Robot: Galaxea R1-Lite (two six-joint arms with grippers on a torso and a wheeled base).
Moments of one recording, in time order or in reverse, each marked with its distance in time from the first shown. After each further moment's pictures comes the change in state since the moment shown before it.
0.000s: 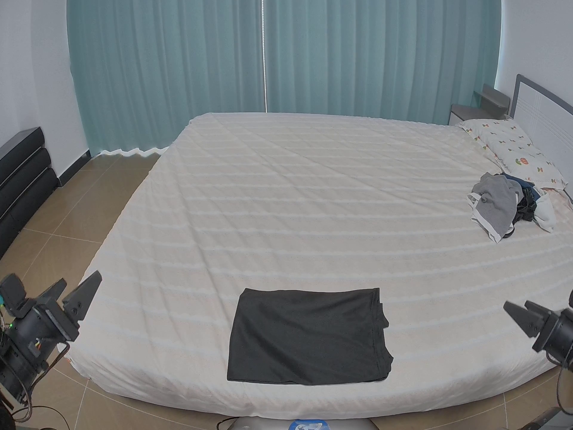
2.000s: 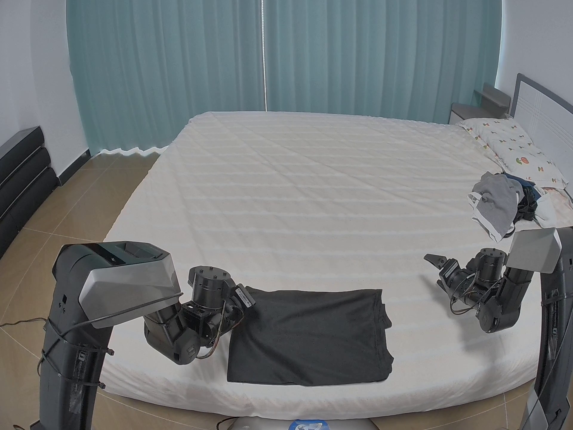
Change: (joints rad) left arm -0.226 1.492 -0.781 -0.312 0.040 -0.495; right arm -0.020 1.594 -0.713 -0.775 -0.010 0.544
